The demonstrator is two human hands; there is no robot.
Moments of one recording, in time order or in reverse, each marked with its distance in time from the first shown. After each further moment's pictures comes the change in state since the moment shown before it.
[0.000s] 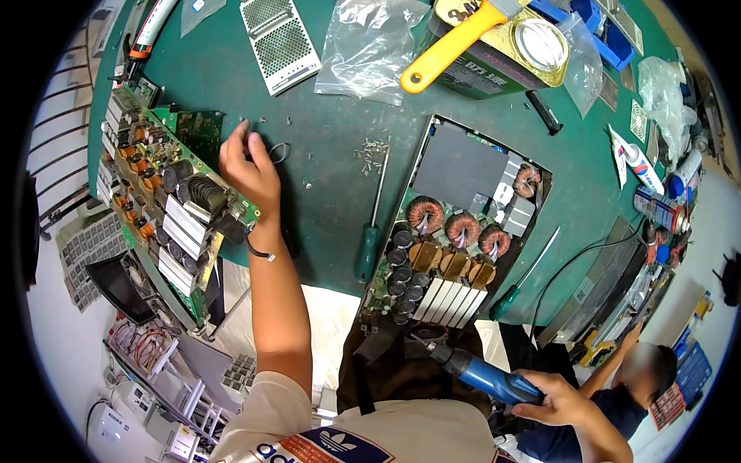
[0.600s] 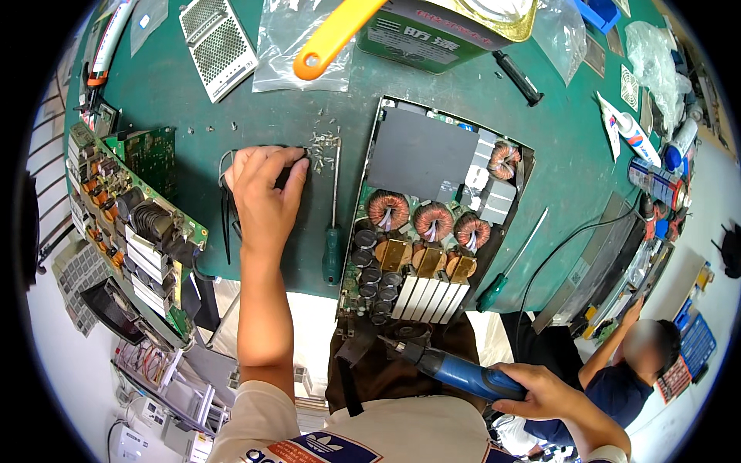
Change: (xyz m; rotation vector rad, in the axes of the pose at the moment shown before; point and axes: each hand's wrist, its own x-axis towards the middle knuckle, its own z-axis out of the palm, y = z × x) left_hand -0.033 0.078 -0.004 -0.151 -0.458 0.237; right_hand 0.026 0.010 -0.003 0.007 -0.057 -0.001
